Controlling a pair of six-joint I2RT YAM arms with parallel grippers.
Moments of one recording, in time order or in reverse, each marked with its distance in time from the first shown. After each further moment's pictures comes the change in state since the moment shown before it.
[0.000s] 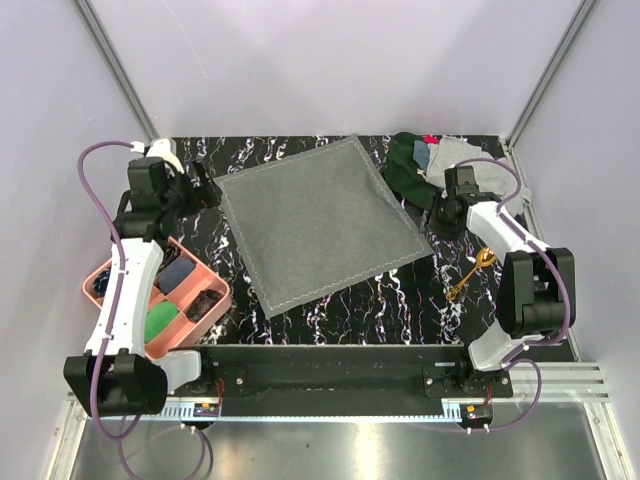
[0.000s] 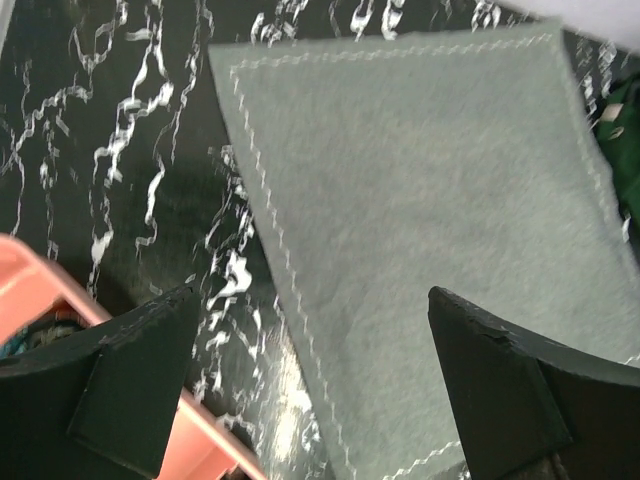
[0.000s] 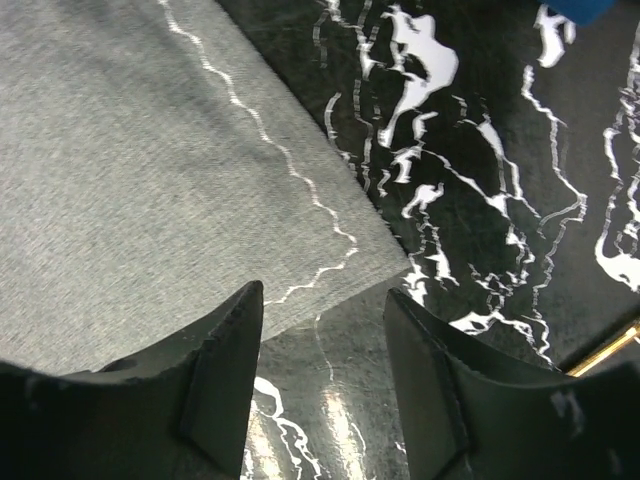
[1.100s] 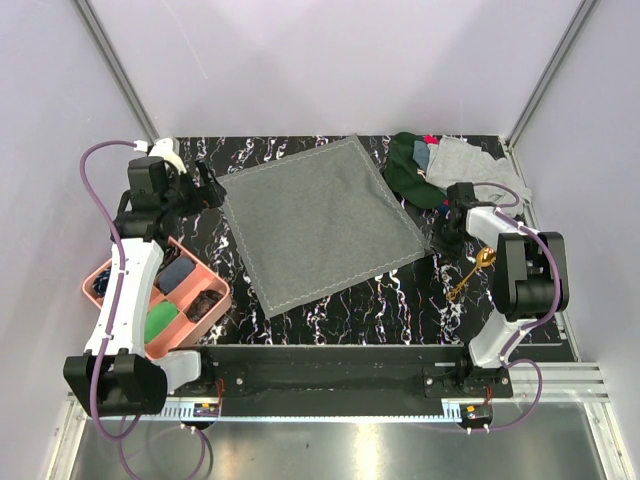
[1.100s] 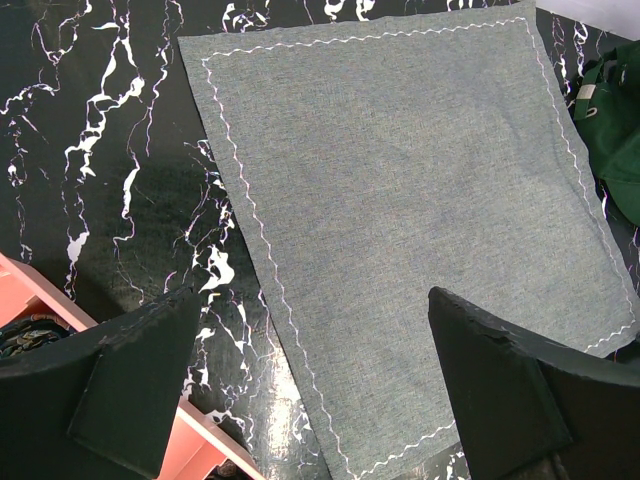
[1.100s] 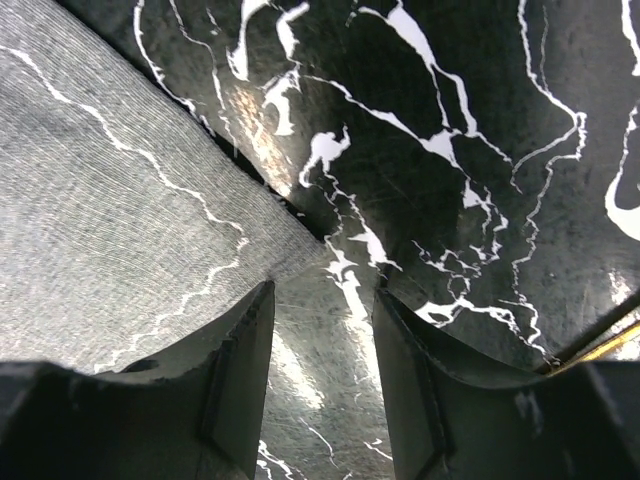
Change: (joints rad) left arm 0.000 -0.012 -0.010 -0.003 0.056 0.005; right arm -0.069 0.116 -0.082 -0.027 -0.015 0.049
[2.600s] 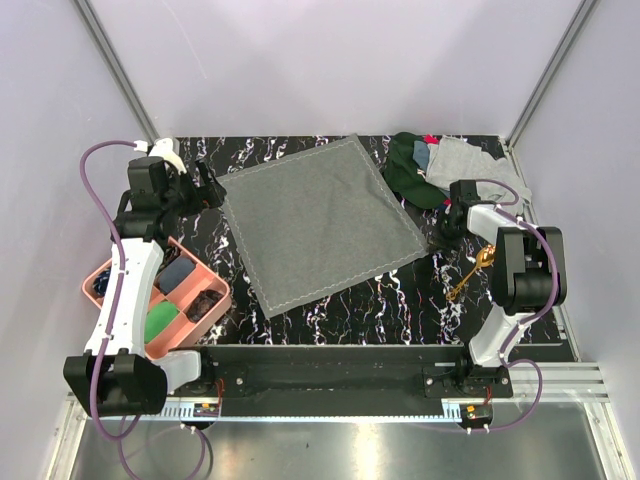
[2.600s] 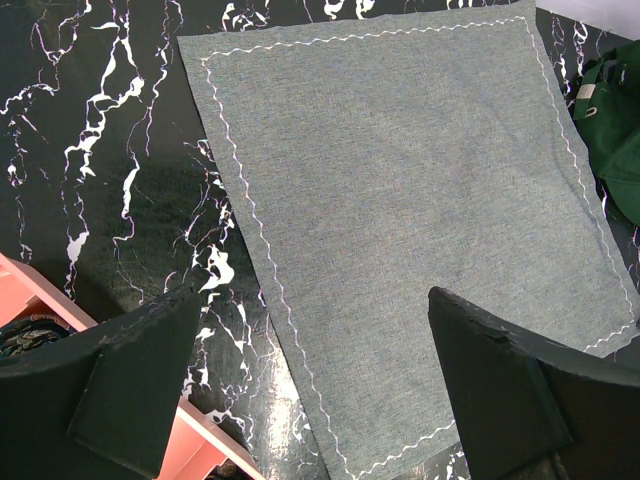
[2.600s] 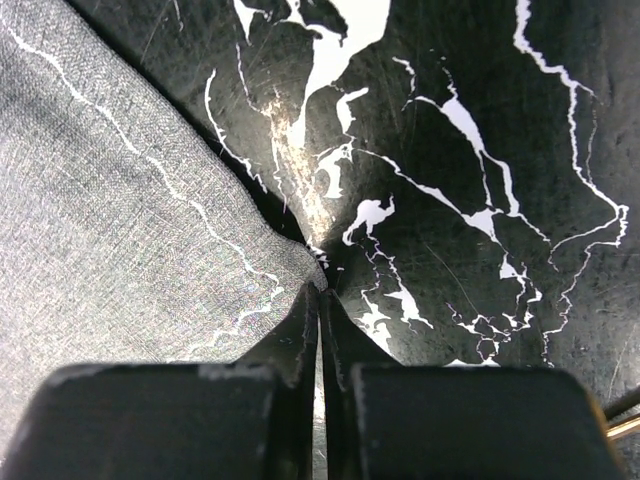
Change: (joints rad) left arm 0.000 0.000 0.000 0.000 0.000 0.000; right arm -0.019 0.048 0.023 0.081 -0.081 -0.024
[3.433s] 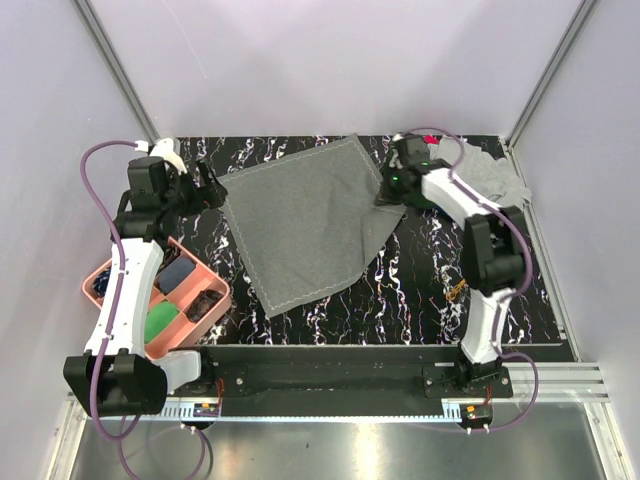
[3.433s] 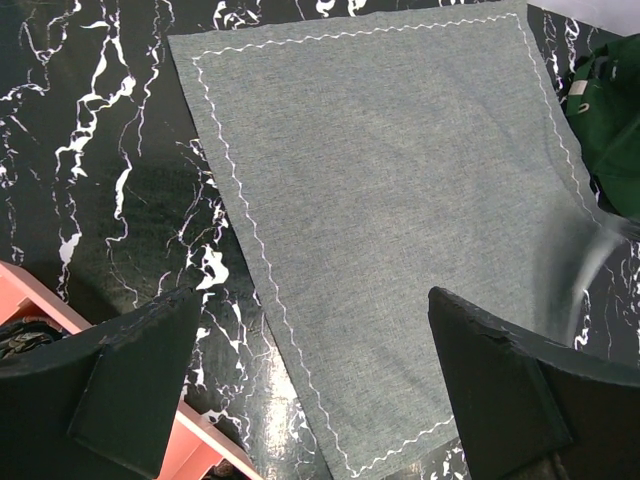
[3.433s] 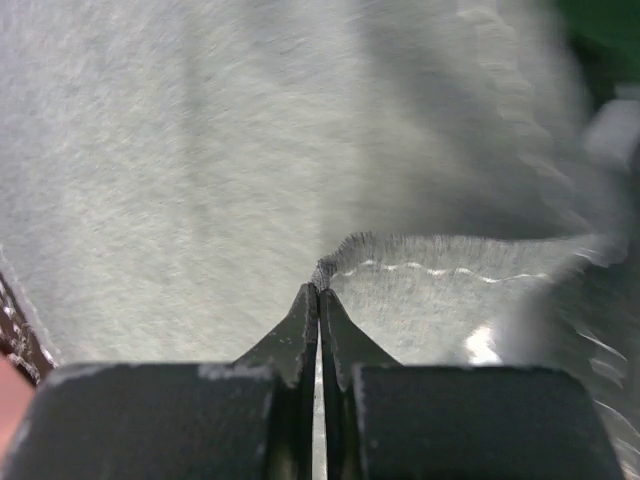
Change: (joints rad) left arm 0.000 0.000 0.000 0.000 0.017 0.000; right arm 0.272 0.186 0.495 -0.034 -0.060 0.023
